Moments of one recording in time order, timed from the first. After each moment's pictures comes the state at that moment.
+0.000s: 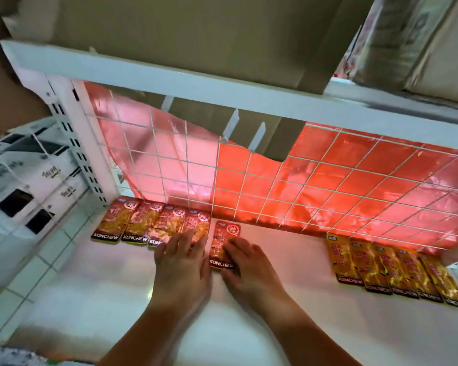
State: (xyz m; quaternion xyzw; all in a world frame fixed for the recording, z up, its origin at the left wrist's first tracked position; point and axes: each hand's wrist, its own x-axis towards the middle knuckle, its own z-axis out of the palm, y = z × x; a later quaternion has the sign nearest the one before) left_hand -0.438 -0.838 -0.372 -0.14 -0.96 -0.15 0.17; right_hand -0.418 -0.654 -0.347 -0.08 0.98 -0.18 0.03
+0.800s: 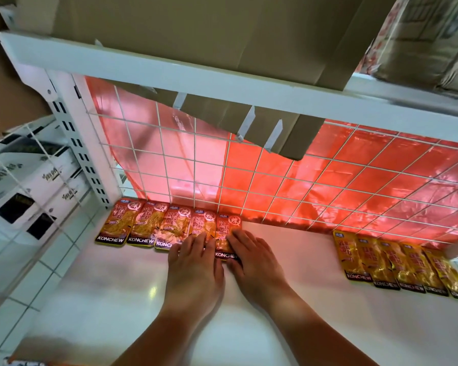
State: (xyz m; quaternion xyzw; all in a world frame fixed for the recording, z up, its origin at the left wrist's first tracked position) left_hand -0.442 -0.833 -0.378 -0.14 -0.97 -0.14 0.14; right_hand -0.436 -0.664 -0.362 -0.07 0.99 -0.14 -0.01
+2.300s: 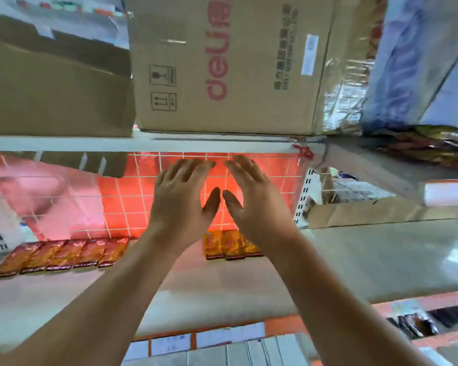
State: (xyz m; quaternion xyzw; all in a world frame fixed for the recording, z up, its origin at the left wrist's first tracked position) left_hand -0.292 -0.608 -0.117 -0.35 -0.81 -0.29 0.37; right_hand -0.208 -0.458 -0.093 -0.03 0.93 -0.18 -0.33
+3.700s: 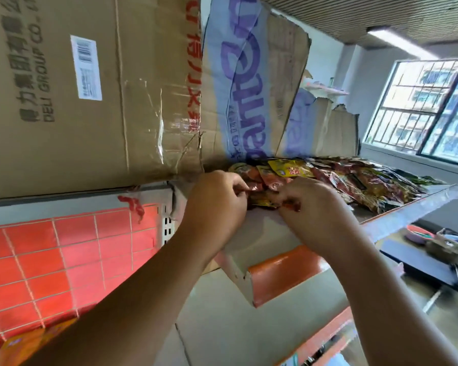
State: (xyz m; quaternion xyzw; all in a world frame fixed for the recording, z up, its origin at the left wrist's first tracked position) left_hand -0.244 -0.213 -0.023 -0.45 -0.76 -0.46 0.13; right_hand -0.096 -0.100 -0.004 0.19 0.92 -0.03 -0.35
